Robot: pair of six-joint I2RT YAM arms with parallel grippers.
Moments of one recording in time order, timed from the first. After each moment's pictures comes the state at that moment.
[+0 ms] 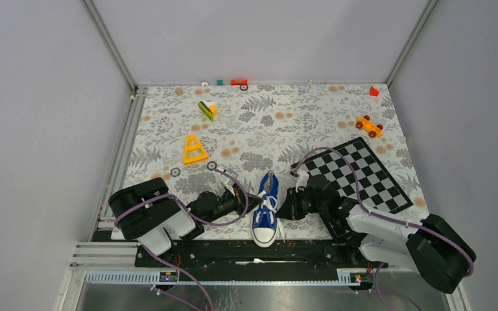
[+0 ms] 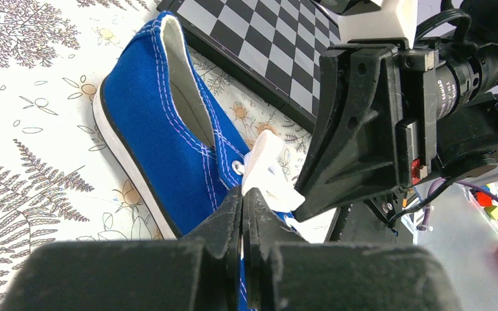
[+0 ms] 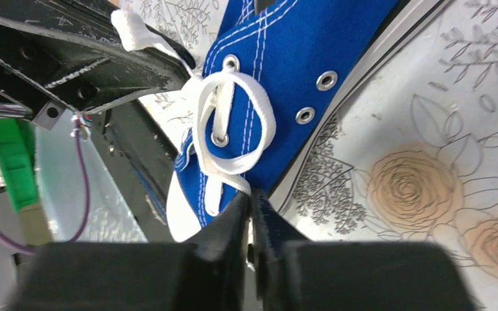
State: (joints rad) left arm -0.96 1.60 0.12 1.39 0.09 -0.64; right arm 0.74 1.08 0.26 0.17 -0.45 0.65
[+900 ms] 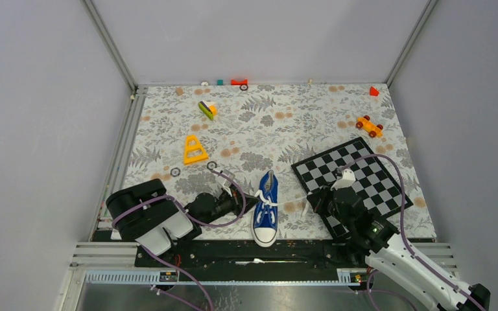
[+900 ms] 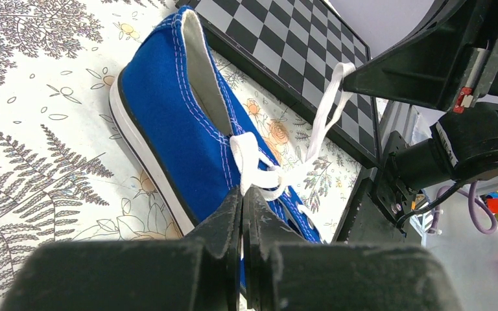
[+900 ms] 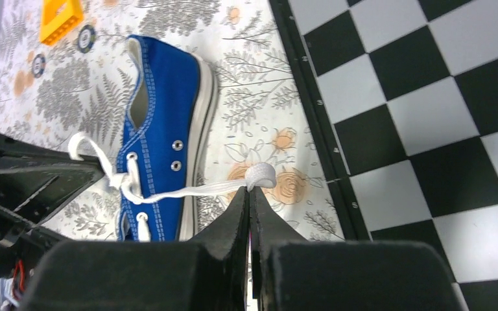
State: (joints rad) left arm -0.95 1.58 0.09 1.39 0.07 -0.64; right arm 0.74 0.40 0.26 -0.39 0.20 0.74
